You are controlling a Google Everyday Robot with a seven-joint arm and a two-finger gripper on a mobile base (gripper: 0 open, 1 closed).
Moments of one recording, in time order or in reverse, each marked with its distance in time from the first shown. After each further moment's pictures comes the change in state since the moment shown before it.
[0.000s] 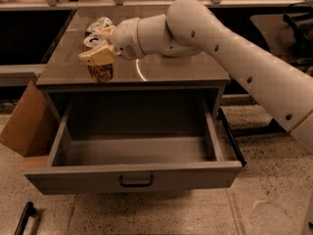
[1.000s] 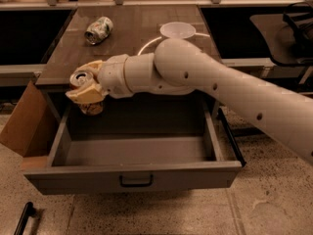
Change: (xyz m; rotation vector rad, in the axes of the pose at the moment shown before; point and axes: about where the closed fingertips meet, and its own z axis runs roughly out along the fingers) arm 0.028 0.092 0.020 -0.009 0.016 -0.050
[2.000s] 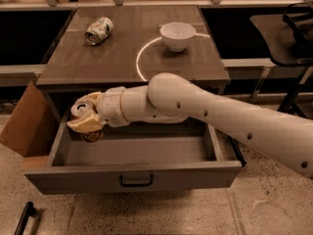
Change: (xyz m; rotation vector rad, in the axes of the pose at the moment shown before) arm 0.062 0.049 0.031 -0.041 0.030 0.088
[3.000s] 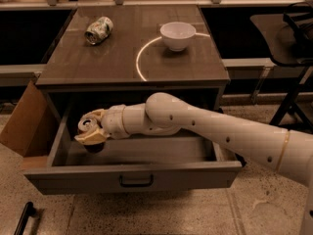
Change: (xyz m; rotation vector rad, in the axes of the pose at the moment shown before) arm 0.080 -0.008 0.041 -0.055 -0.017 0.015
